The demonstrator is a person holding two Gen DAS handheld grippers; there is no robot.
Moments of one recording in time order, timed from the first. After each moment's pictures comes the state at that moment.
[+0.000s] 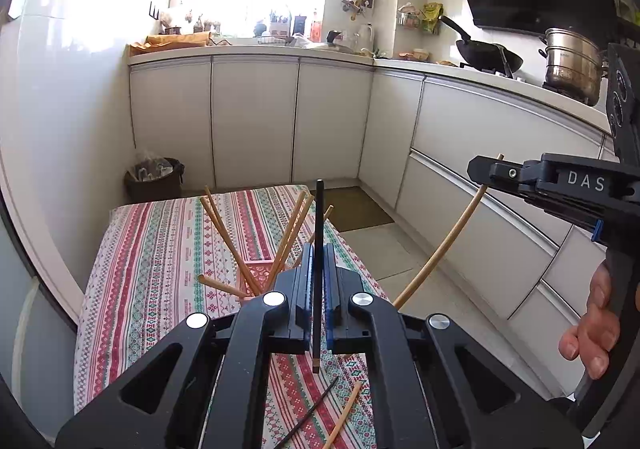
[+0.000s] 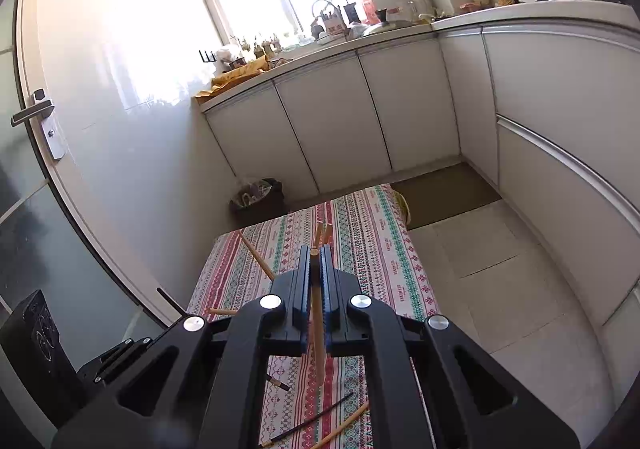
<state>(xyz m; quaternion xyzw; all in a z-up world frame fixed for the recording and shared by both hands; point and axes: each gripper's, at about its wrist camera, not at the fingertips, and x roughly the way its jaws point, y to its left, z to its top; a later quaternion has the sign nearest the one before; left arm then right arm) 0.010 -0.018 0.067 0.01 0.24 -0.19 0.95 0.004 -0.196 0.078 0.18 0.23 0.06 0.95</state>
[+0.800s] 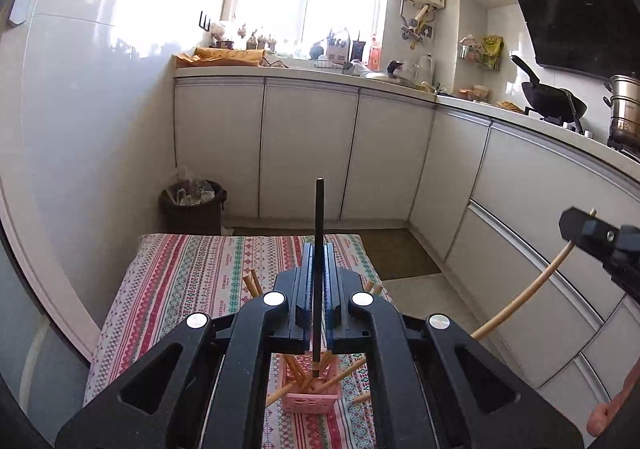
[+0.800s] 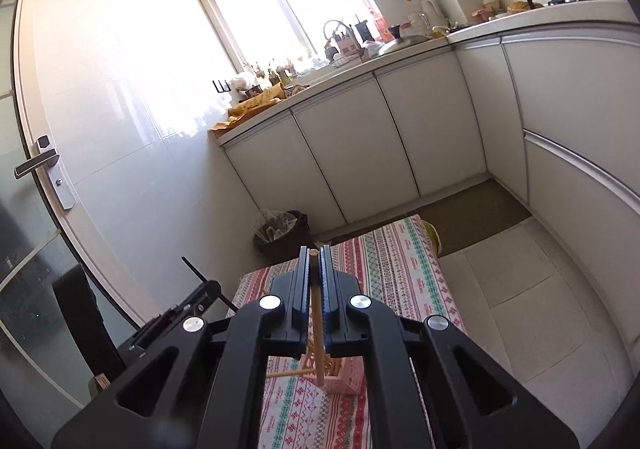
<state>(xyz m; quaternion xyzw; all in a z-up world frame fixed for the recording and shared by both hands) 0.112 -0.003 0.095 -0.03 0.20 -0.09 0.97 0.068 -0.193 0.107 0.21 0.18 0.10 0.96</state>
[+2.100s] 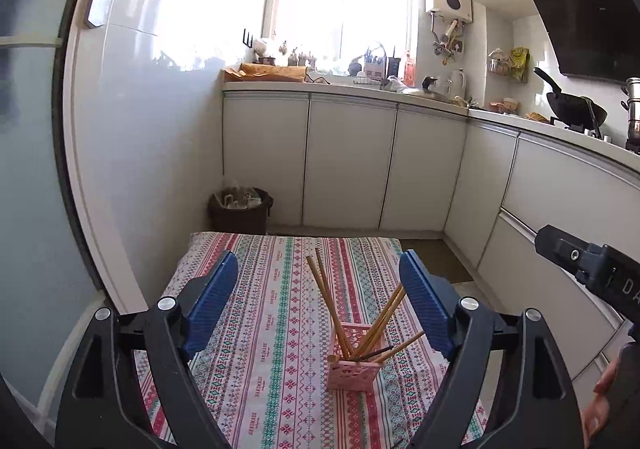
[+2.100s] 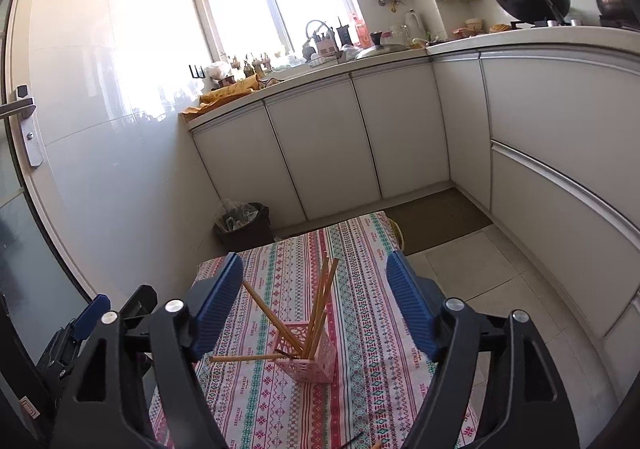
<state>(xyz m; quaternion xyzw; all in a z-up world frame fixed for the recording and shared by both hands) 0.037 0.031 0.101 -0.02 0.18 -0.02 0.98 0.026 -0.160 0.083 0.17 0.19 0.01 0.97</state>
